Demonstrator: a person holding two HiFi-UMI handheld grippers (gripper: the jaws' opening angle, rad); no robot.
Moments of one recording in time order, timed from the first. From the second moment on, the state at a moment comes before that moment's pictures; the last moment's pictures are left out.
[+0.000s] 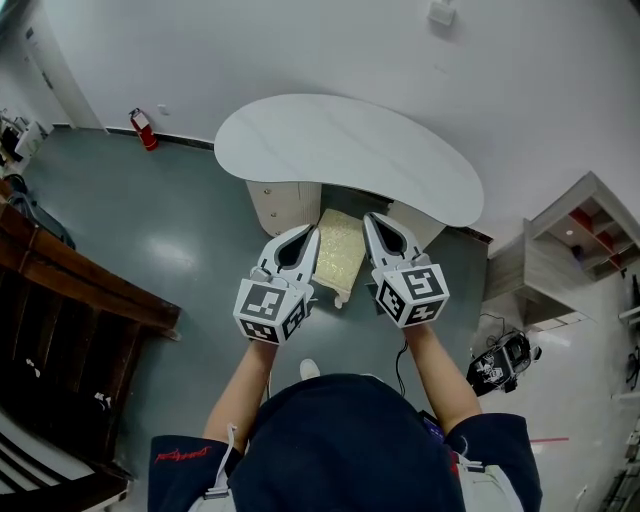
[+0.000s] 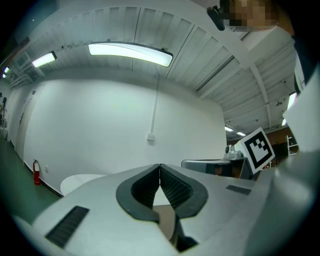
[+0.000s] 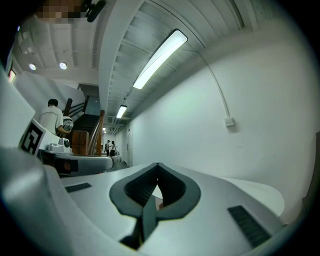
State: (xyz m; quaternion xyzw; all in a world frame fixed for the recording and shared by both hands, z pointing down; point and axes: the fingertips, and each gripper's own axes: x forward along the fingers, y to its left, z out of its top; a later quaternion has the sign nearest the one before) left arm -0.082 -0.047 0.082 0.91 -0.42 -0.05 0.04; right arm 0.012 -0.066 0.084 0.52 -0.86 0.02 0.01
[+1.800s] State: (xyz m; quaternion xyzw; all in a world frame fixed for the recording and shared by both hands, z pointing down) left arm 0.047 -0.212 0.161 0.90 -0.42 0.02 0.08; right arm 0.141 -0.220 0.176 0.50 -0.86 0.09 0.05
